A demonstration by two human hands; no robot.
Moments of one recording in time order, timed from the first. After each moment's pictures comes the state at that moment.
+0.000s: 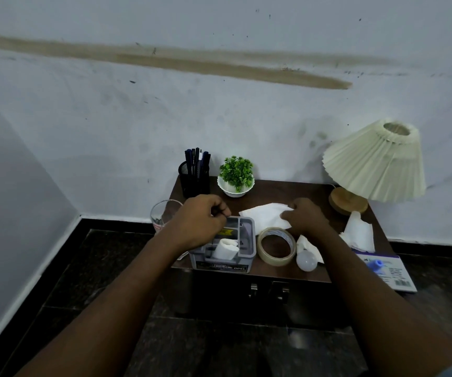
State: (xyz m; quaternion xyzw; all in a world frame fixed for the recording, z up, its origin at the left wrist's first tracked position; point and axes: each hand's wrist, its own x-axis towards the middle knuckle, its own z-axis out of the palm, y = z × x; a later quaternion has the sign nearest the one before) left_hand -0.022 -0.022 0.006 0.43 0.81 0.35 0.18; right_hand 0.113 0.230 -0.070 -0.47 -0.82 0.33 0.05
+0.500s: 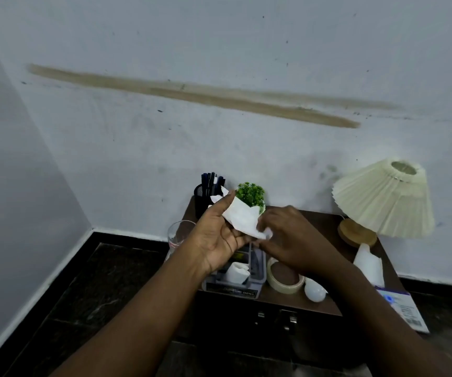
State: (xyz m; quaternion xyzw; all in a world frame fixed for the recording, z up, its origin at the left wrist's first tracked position) left_hand -0.003 -0.004 0.038 0.00 0.39 0.77 0.50; right_hand 0.123 0.139 0.032 0.00 -0.97 0.12 0.19
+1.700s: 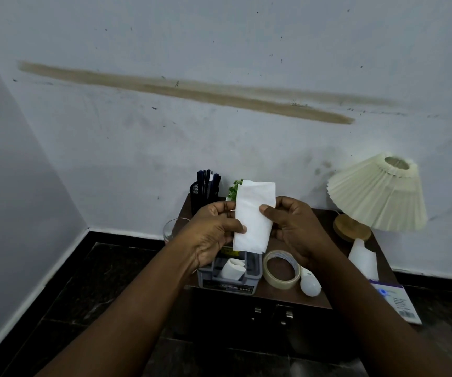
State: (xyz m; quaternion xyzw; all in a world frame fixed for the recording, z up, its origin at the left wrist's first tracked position) left_hand -0.007 -0.010 0.034 0.14 0.53 0.71 0.44; right_hand 0.107 0.142 0.022 -0.24 -0.60 0.73 0.22
